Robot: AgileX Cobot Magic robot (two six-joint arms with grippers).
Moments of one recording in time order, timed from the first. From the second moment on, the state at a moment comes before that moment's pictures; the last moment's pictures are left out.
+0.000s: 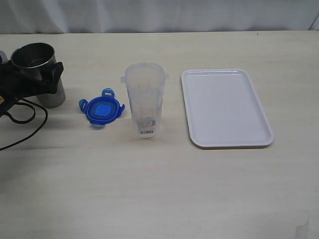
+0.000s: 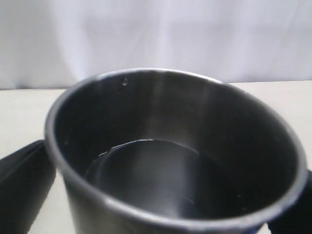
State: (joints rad) left arm 0.05 2.07 -0.59 0.33 -1.21 -0.15; right arm 0.03 0.00 0.00 -0.06 0.35 0.01
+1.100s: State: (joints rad) left arm 0.05 2.15 -0.64 0.36 -1.21 -0.15; right arm 0.03 0.00 0.00 -0.06 0.35 0.01
